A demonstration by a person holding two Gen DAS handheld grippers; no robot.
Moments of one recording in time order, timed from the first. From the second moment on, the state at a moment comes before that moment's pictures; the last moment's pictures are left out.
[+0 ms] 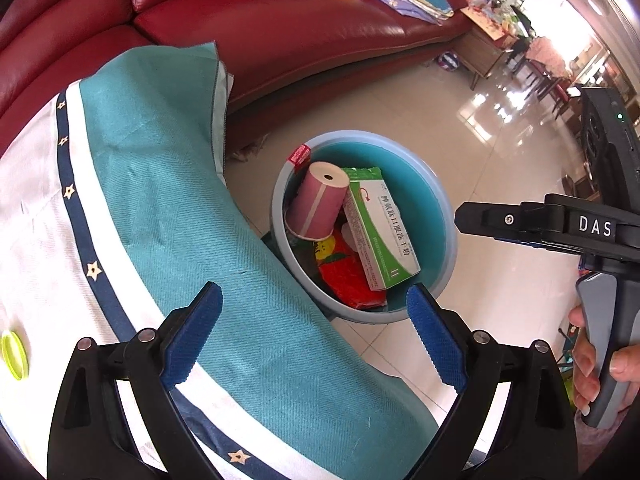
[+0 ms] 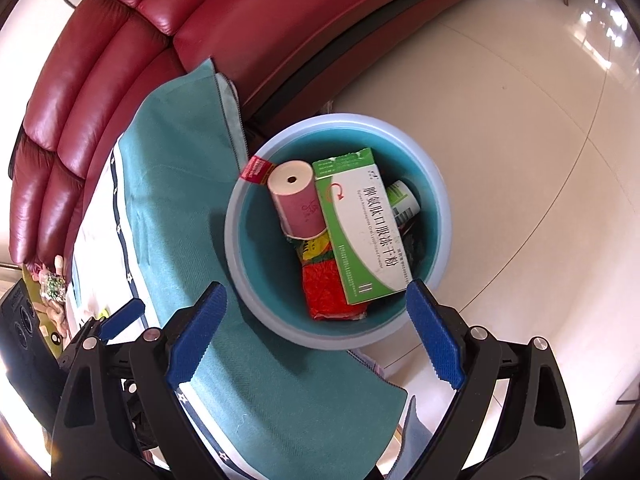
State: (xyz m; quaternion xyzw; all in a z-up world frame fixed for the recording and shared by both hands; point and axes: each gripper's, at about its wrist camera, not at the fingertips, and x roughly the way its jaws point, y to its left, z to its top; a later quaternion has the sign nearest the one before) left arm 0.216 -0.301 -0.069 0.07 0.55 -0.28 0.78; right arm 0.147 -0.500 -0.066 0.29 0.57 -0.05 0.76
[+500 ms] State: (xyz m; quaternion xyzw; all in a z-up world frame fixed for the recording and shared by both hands) left arm 0.216 -0.144 -0.056 -0.01 0.54 -0.20 0.82; right arm 0.183 -0.368 -0.044 0.21 0.60 0.02 0.77
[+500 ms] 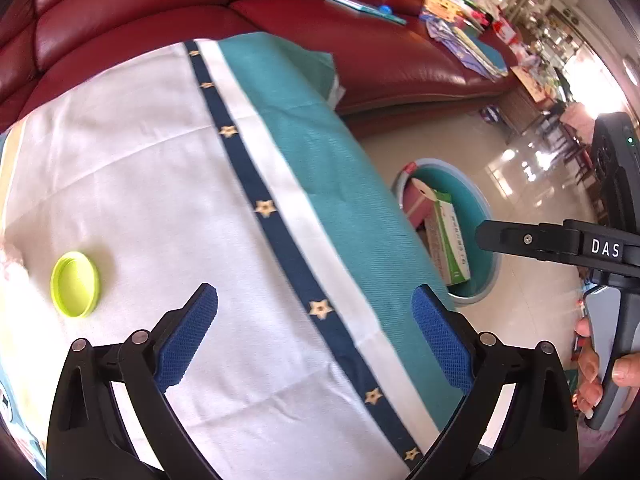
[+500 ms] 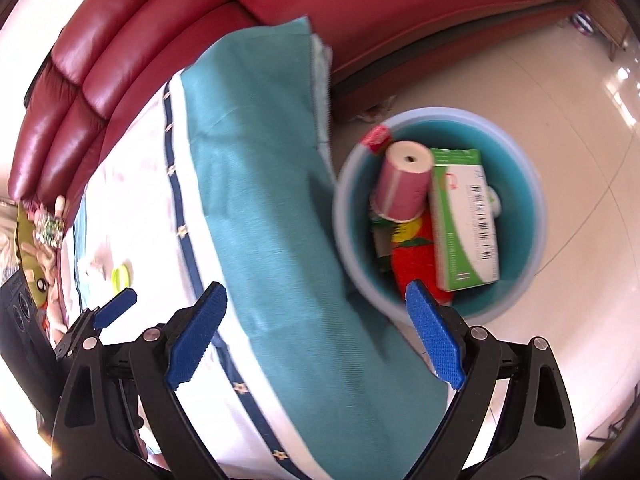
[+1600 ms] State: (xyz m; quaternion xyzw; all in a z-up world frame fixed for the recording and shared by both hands) left arm 0.192 0.183 -0.085 -0.17 0.53 0.01 0.83; right arm 0.246 -0.031 -0.081 -0.03 0.61 0.17 0.77
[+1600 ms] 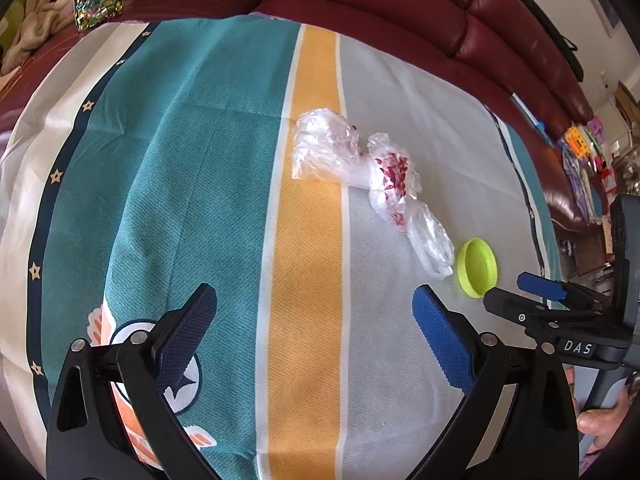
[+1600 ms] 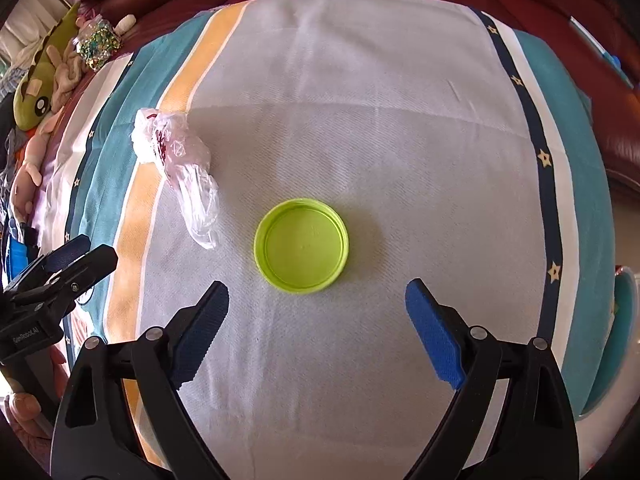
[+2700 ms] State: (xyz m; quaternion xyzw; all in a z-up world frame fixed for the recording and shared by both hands) left arm 0.280 0.110 -0.093 -0.10 0.51 0.05 0.85; right arm 0.255 -0.134 -0.064 0.02 0.59 0.12 0.80
